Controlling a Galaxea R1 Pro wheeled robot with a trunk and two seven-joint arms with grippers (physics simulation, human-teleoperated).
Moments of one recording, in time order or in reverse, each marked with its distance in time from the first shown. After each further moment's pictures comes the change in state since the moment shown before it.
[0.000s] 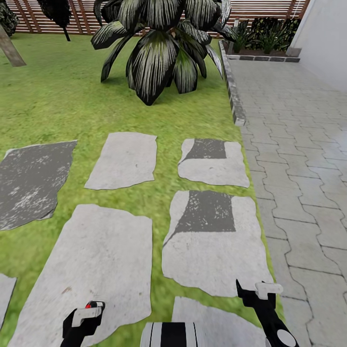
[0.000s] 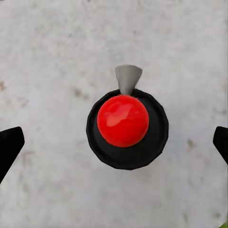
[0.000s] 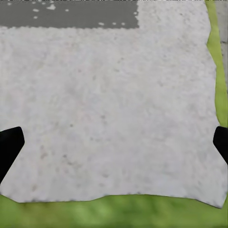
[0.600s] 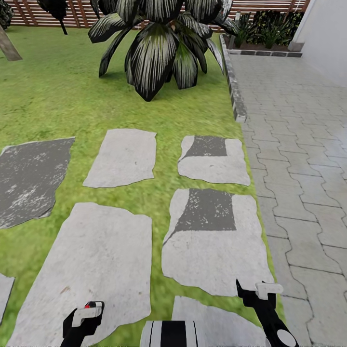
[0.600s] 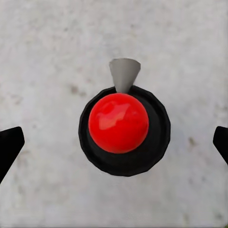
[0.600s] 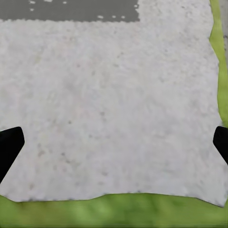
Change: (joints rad) left arm 0.000 0.000 -0.002 0.000 0.000 -0.003 0.000; right arm 0.000 0.000 -0.001 0.000 0.000 0.000 0.000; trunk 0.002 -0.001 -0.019
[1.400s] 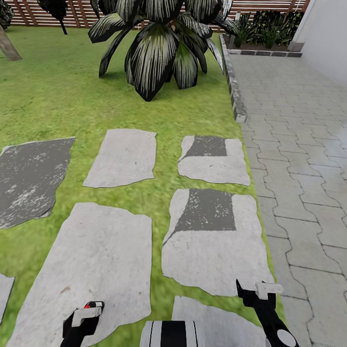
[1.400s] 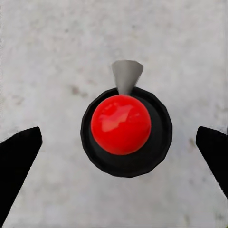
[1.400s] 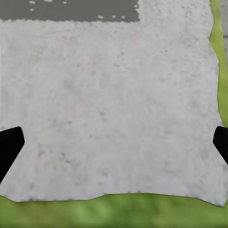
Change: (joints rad) left arm 0.000 0.001 0.001 0.000 0.001 -0.003 0.000; right arm 0.000 0.000 0.000 0.000 0.000 0.000 0.000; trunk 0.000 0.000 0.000
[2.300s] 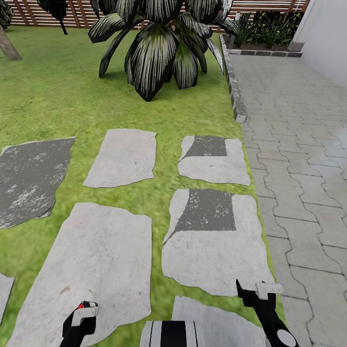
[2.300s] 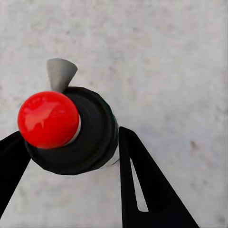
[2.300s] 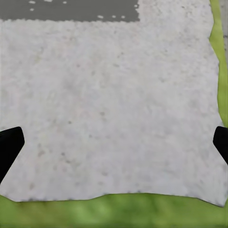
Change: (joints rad) left arm -0.001 0.001 0.000 -0.001 0.002 -0.002 0.000; right arm 0.000 0.000 0.000 0.000 0.000 0.000 0.000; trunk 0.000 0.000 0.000
